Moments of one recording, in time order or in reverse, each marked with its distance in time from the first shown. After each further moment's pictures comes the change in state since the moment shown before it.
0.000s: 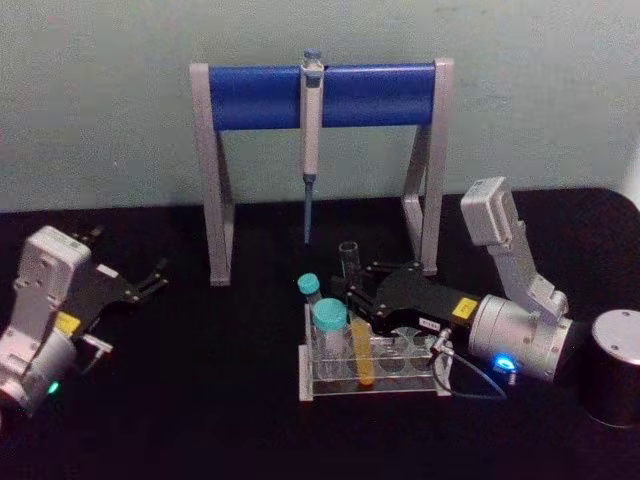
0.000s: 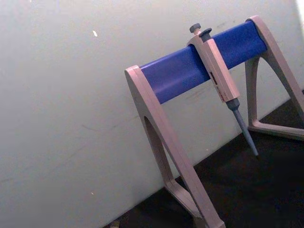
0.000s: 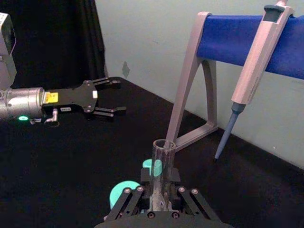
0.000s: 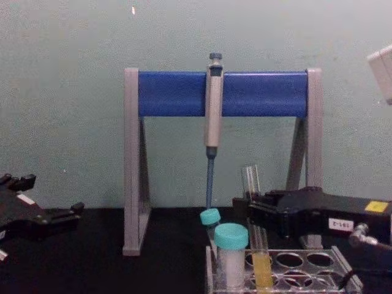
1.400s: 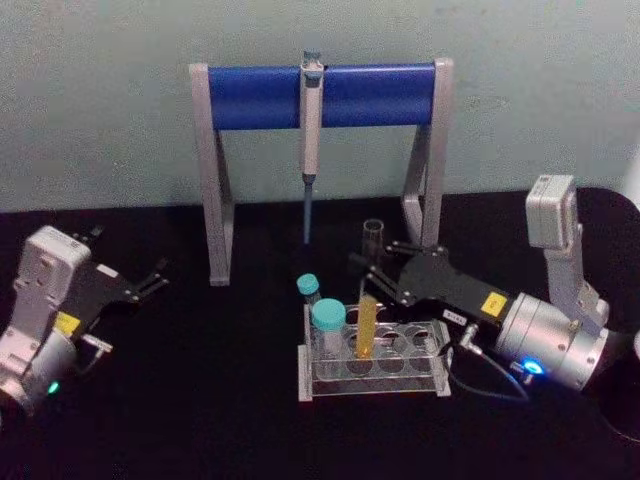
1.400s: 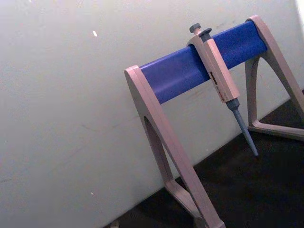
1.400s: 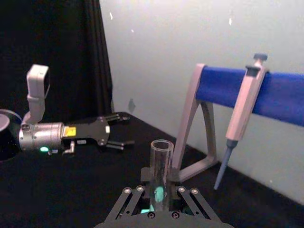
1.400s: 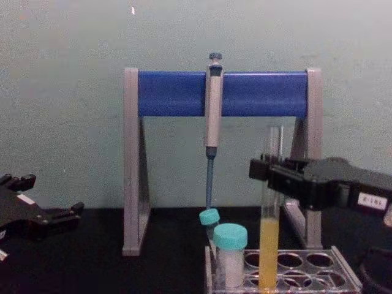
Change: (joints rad) left arm 0.000 0.000 0.000 0.000 0.000 0.000 0.000; right arm -0.083 0.027 0.069 -0.076 0.074 -0.138 0.042
